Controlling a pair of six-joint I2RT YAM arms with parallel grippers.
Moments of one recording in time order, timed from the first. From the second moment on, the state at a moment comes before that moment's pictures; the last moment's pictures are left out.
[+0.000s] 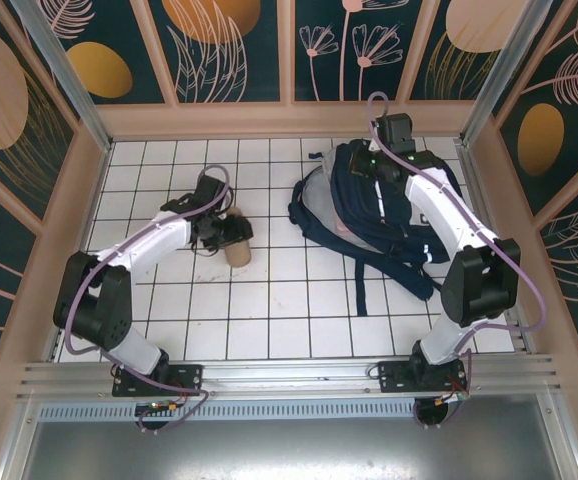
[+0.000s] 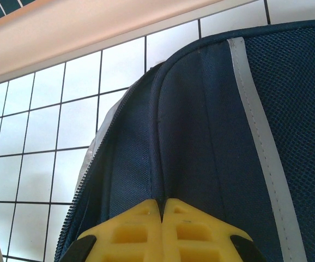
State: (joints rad) left arm -0.43 1.61 1.12 -0.59 0.19 -0.66; right arm 0.29 1.67 1.51 -0.56 -0.14 0.44
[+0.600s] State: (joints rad) left arm -0.55 2.15 1.81 -0.42 0.39 -0.80; right arm 0.29 1.67 1.50 -0.56 -0.14 0.45
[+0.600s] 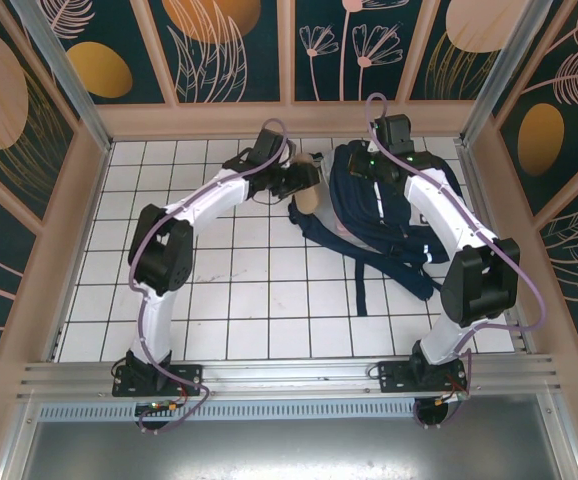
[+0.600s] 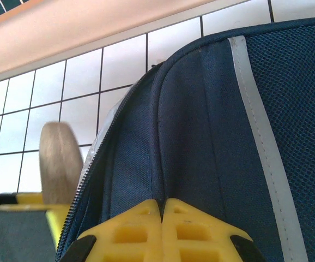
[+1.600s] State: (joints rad) left arm -0.60 2.36 1.99 -0.53 0.36 -0.79; right arm 0.30 1.67 1.49 -0.55 -0.14 0.45
